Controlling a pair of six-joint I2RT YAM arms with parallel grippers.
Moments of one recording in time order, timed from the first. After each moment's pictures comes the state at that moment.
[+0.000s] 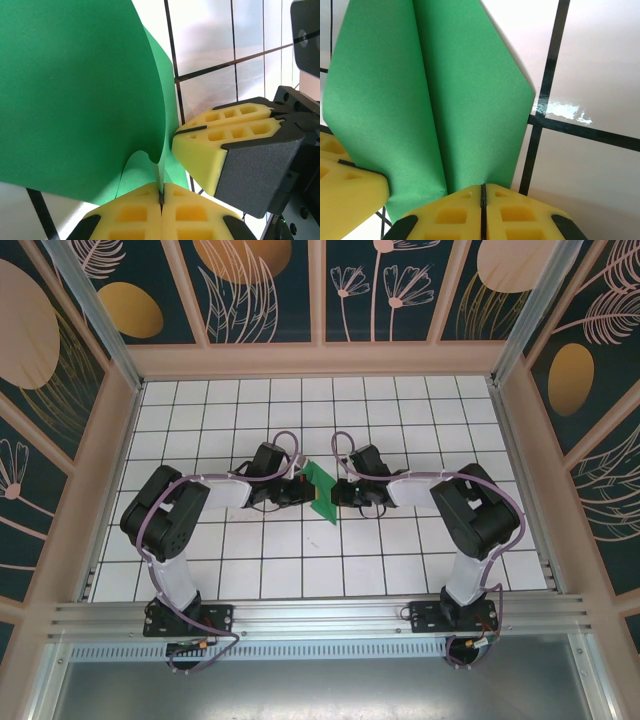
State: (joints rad) left arm -0.53 1.83 0.86 0.11 0.62 -0.70; right arm 0.60 1.80 0.86 -0.01 -0.35 0.56
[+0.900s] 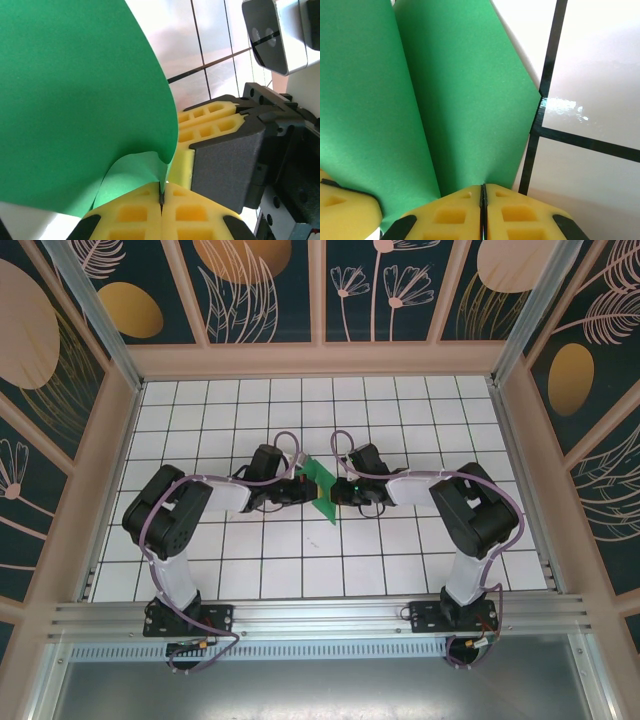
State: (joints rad) left arm -0.53 1.85 0.80 0.31 0.68 -0.69; right arm 0.60 1.81 0.88 -0.03 -0.34 0.57
